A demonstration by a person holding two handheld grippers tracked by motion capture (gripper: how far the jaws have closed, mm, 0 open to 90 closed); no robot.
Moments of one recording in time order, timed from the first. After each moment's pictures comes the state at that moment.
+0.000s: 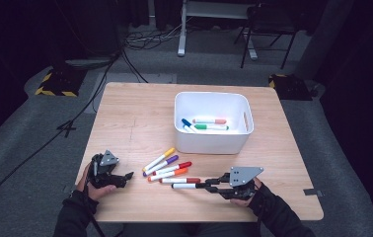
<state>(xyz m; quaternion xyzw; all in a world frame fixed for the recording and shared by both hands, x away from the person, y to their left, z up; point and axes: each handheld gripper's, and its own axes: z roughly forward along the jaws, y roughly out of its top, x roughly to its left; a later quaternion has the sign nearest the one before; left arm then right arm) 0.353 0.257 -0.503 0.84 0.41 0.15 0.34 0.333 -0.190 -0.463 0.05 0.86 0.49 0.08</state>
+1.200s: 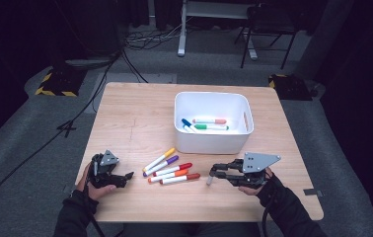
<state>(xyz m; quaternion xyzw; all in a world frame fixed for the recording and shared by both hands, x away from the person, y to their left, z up) 0.353 0.256 -0.503 0.83 0.41 0.15 0.33 0.346 -0.207 -0.417 0.07 0.84 0.53 0.11</state>
